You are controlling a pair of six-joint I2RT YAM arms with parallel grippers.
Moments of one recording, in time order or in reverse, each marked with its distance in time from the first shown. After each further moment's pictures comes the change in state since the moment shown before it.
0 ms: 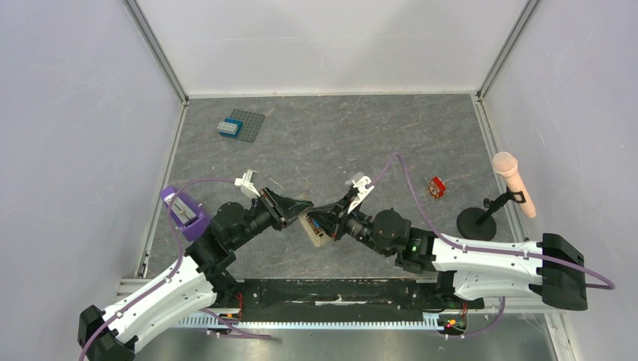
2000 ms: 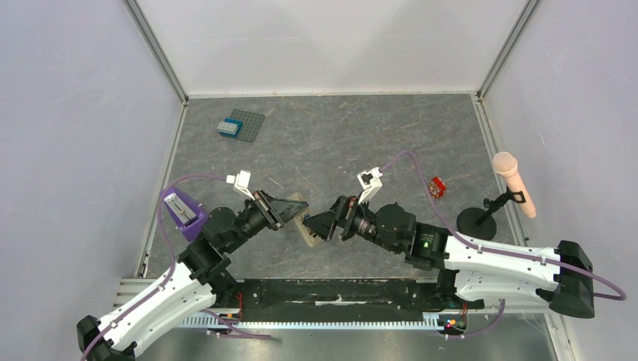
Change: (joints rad) left arm 0.000 -0.093 -0.004 -0.015 -0.022 0.203; right arm -0.037 -0.085 0.054 -0.280 -0.064 0.483
